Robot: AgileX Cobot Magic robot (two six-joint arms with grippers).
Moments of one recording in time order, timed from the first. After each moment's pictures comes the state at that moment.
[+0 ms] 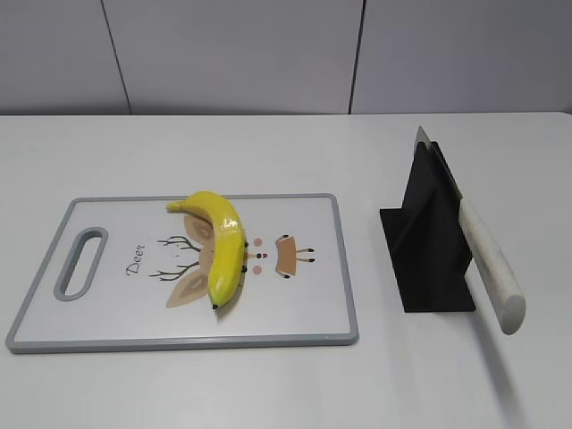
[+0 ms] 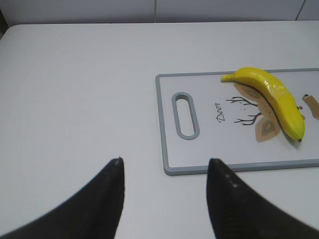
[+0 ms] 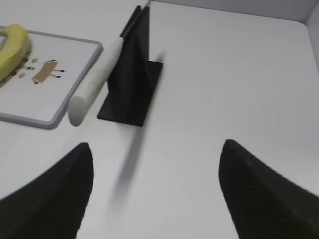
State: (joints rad) left arm -0.09 0.02 -0.50 -0.06 1.04 0.11; right arm 0.29 -0.01 -0.42 -0.06 0.94 0.05
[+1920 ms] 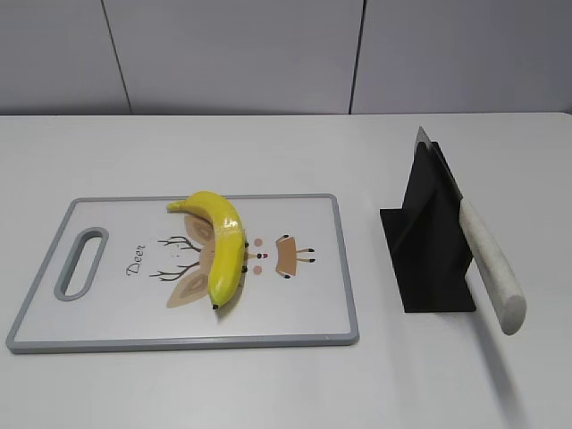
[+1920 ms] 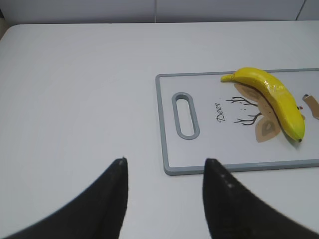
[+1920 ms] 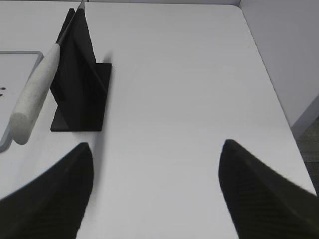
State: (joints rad) left arm -0.09 0.02 -0.50 -0.06 1.04 0.11; right arm 0.07 -0.01 -0.42 -0.06 0.94 0.05
